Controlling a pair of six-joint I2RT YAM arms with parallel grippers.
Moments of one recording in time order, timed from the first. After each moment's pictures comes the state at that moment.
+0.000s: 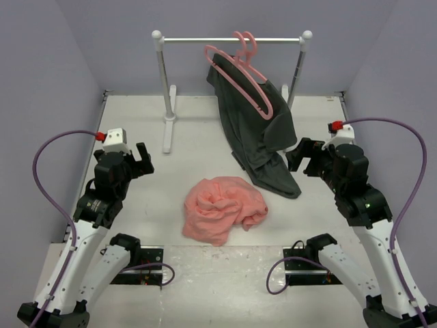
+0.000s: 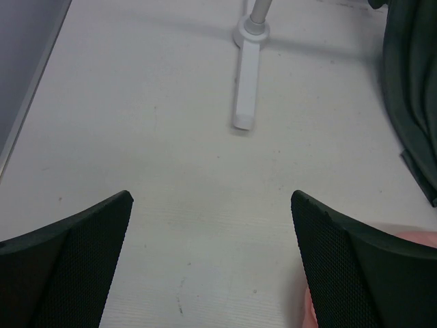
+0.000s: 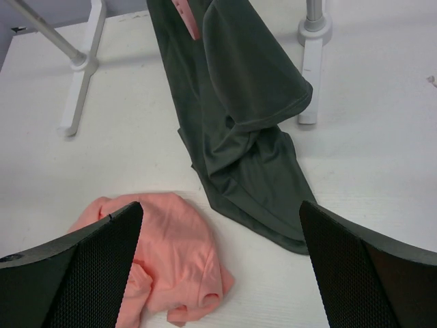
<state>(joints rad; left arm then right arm) -0.27 0.66 0.79 -0.52 -0.33 -0.28 0.31 0.73 1.03 -0.69 0.09 0.36</state>
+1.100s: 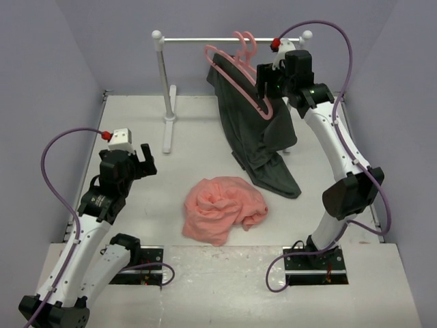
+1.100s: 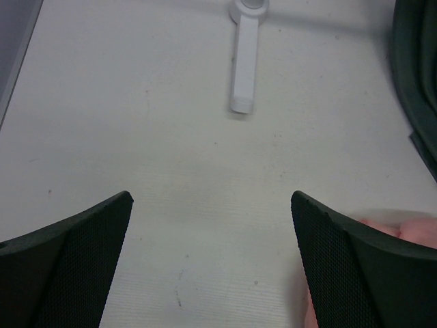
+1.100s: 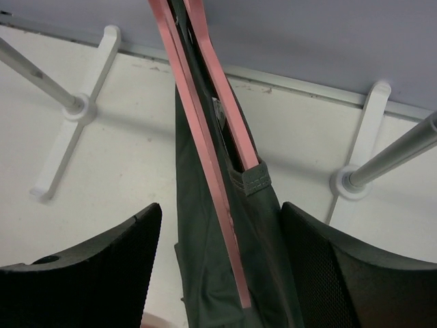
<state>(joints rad) -0.27 0.71 0.77 -0.52 -0.30 -0.28 0.31 1.76 1.93 -0.61 -0.04 0.09</state>
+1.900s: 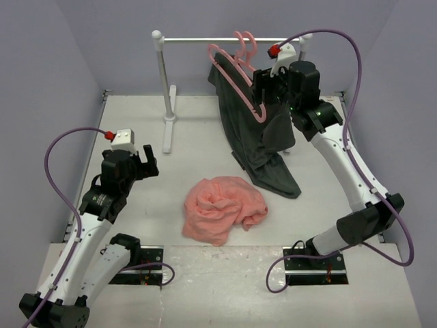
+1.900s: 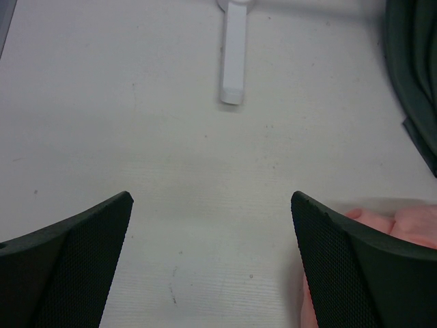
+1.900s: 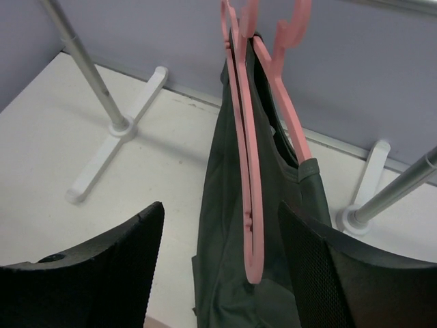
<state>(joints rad) -0.27 0.72 0.76 -0.52 -0.26 -0.28 0.42 1.52 1.70 -0.43 -0.01 0.03</state>
